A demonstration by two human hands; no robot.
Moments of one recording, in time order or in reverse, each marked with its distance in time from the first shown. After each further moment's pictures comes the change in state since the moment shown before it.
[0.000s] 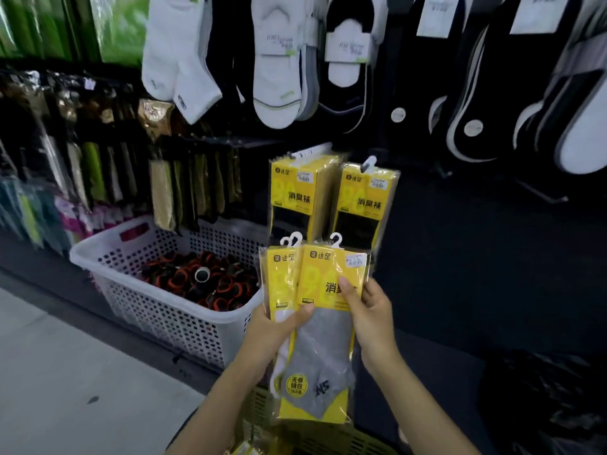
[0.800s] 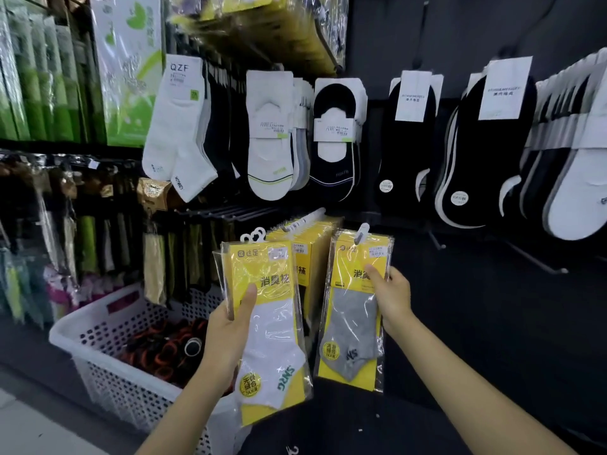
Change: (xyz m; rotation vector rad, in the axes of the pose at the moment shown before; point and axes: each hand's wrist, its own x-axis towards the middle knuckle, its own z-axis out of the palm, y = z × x) left_hand 0.072 0.087 -0.028 0.180 0.239 0.308; right_hand 0.161 -0.051 -0.004 -0.178 0.219 -0.022
